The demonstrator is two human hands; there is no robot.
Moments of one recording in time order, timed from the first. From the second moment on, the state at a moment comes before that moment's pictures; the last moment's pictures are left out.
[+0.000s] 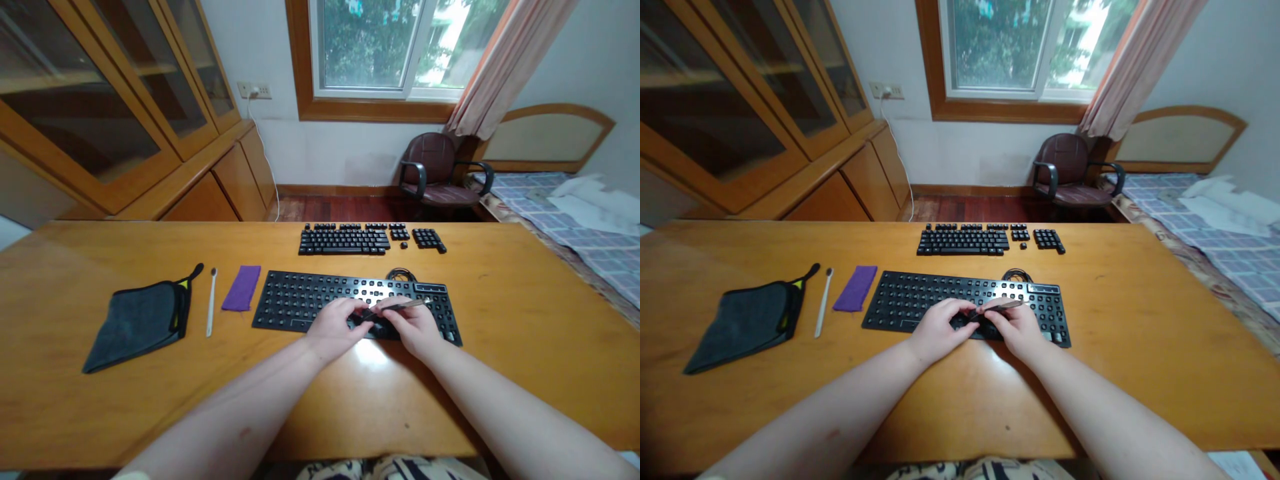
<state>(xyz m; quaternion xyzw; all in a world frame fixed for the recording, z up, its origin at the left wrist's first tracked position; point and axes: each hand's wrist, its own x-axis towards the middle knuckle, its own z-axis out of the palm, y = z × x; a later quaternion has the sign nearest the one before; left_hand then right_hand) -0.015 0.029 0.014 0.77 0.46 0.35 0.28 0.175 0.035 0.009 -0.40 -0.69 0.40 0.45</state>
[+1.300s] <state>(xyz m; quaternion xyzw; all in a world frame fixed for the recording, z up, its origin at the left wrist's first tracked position) -0.022 0.040 0.009 0.69 0.42 0.41 0.42 0.177 0.035 0.006 -0.29 -0.74 0.39 0.46</state>
